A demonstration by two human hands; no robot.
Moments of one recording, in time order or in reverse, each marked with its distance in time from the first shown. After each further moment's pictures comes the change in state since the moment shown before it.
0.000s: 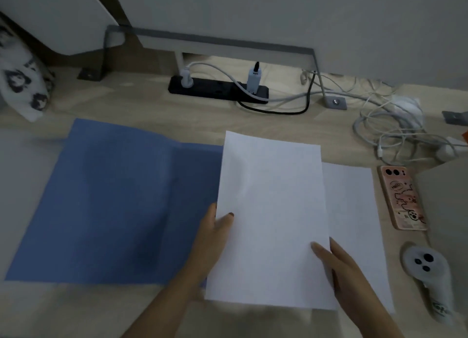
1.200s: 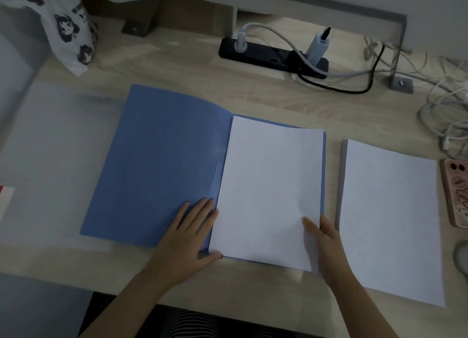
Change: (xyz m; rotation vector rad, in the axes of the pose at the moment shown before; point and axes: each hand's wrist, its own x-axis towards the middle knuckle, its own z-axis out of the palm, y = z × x) left_hand -0.025 -0.104 -0.155 1.222 -0.191 0.494; right_hand 0.044 0.053 0.106 -0.112 0.092 -0.077
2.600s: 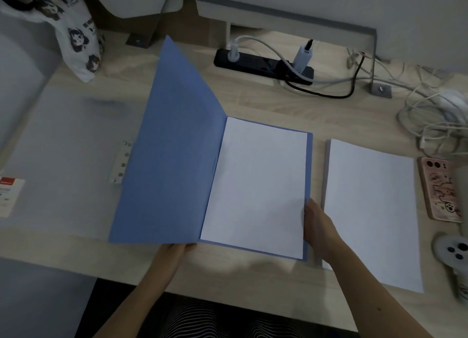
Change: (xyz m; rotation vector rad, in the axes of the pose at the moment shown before) left_hand -0.023 0.039 -0.015 -1.294 0.050 -0.918; right_hand 0.025 -0.010 -0.017 0.191 -0.114 0.221
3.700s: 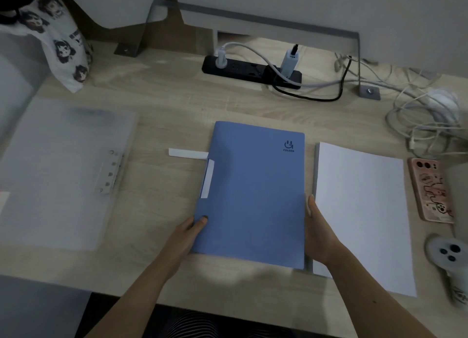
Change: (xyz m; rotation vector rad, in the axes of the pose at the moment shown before) left_hand 0.030 0.024 0.038 -0.088 -0.185 0.031; right_hand -0.009 -0.015 -0.012 0.141 -0.522 -0.106
